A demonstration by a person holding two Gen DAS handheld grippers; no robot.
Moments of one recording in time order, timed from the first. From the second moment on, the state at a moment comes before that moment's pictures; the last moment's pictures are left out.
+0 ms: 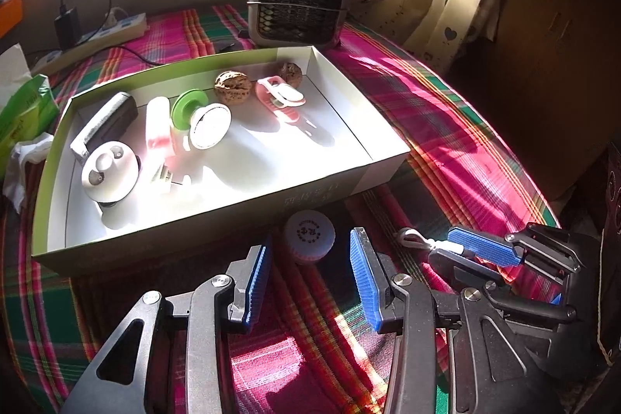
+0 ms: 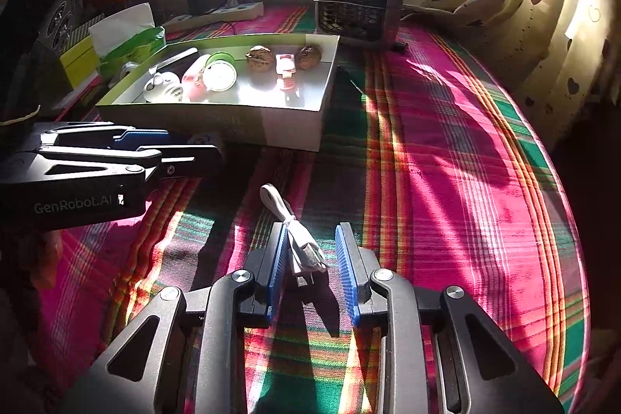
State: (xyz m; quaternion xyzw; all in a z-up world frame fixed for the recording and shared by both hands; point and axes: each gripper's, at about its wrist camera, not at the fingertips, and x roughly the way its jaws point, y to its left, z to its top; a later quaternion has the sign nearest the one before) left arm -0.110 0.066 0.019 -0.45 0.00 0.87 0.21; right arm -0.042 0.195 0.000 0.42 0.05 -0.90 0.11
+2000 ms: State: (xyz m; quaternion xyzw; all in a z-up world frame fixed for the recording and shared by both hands) left arm -0.106 0.076 0.017 -0.45 0.02 0.88 0.17; right arm -0.041 0.202 0.001 0.42 0.04 -0.90 0.12
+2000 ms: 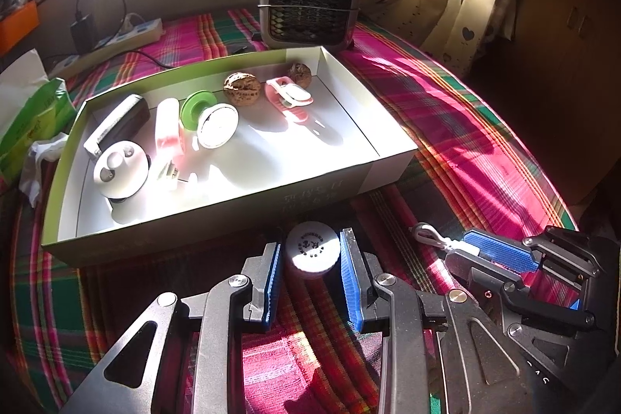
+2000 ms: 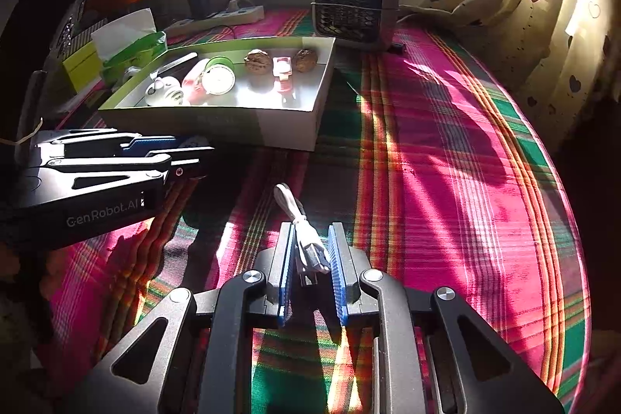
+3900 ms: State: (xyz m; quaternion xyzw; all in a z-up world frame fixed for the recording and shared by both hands) left arm -0.114 0.027 0.055 -0.41 -0.01 0.90 0.15; right arm -0.075 0.174 0.059 0.37 0.03 -0.92 0.15
